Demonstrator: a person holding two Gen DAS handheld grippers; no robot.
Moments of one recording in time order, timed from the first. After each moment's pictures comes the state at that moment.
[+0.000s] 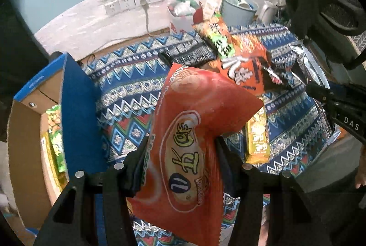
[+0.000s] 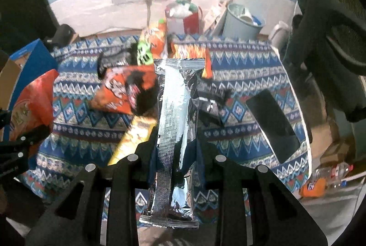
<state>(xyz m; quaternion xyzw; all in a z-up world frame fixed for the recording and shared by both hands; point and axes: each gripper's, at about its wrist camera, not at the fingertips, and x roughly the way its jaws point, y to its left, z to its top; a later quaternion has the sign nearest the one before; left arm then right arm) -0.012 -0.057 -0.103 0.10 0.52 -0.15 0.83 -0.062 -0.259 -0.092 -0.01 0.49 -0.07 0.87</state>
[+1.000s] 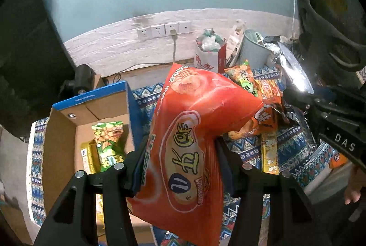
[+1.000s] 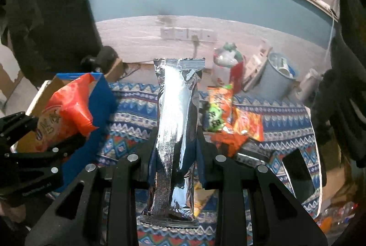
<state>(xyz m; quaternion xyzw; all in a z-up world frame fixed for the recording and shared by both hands) -0.011 0.010 -0.033 0.06 0.45 -0.11 0.88 -0.031 -0.155 -0.023 -0.03 0.41 0.04 0.91</state>
